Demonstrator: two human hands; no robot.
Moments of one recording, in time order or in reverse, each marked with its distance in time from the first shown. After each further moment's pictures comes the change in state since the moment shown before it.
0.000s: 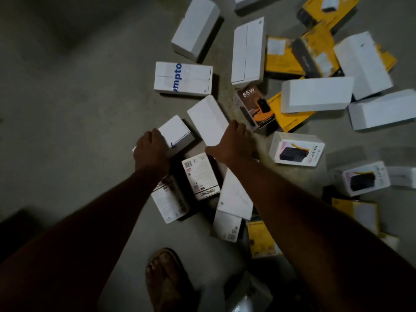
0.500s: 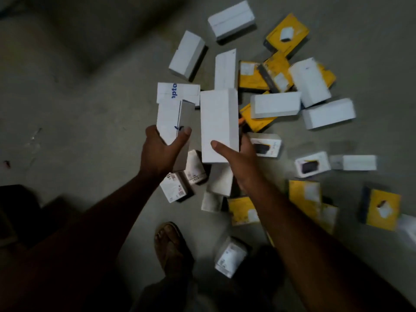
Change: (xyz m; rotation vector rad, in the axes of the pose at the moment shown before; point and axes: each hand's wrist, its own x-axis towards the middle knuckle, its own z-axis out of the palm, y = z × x) left_hand -0.129 0.097 -0.199 -0.819 0.000 -0.169; right_hand -0.164 0.032 -0.168 1.266 -0.083 0.112
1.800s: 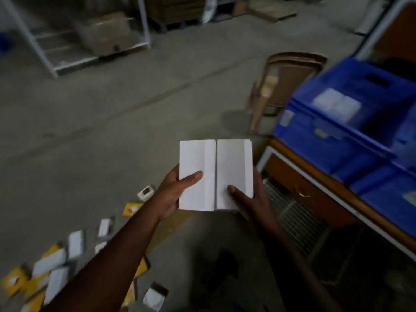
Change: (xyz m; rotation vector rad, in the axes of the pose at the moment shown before) left_hand -0.916 0.323 -0.108 0.311 -1.909 0.488; right_hand -1.011 -0.092 -0.252 0.629 1.425 -0.477
